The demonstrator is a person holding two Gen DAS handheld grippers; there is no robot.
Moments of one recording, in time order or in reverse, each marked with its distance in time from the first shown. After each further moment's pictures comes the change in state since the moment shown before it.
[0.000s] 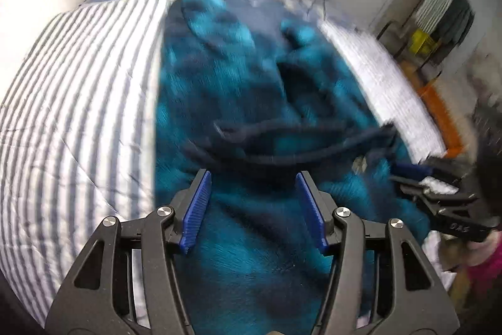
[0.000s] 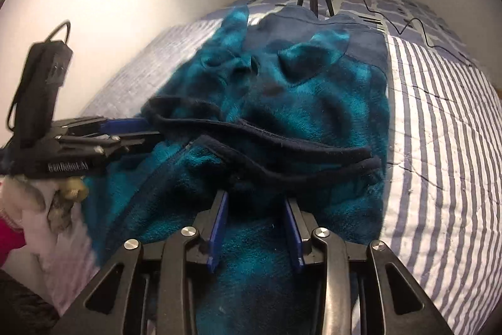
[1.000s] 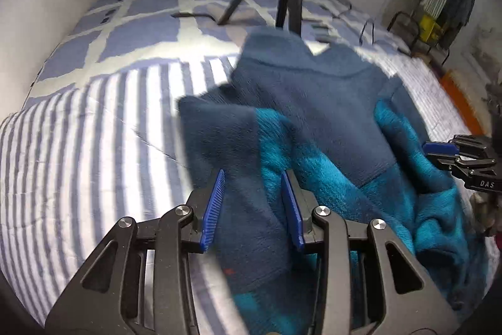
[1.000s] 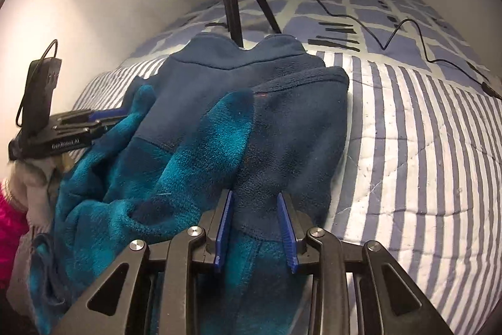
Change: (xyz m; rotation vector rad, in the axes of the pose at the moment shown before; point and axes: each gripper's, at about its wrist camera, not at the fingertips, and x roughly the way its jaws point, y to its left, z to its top) left arm 0.138 0.081 0.169 0.138 0.000 0.042; right arm 0.108 -0.128 0.138 0.085 0.022 -0.046
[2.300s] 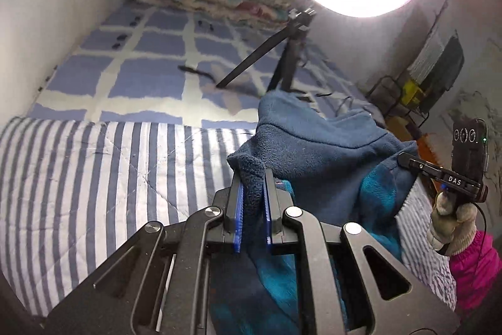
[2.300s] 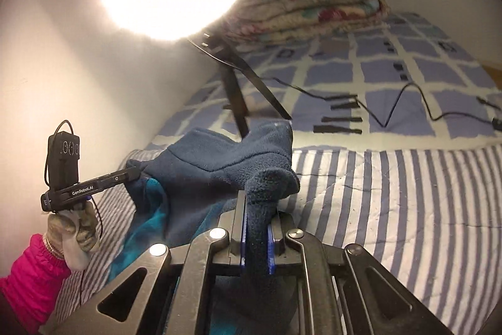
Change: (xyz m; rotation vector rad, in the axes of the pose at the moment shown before) left arm -0.061 0.006 0.030 -0.156 -0.189 -0.132; right arm -0.056 -0.027 0.051 0.055 -0.242 0.149
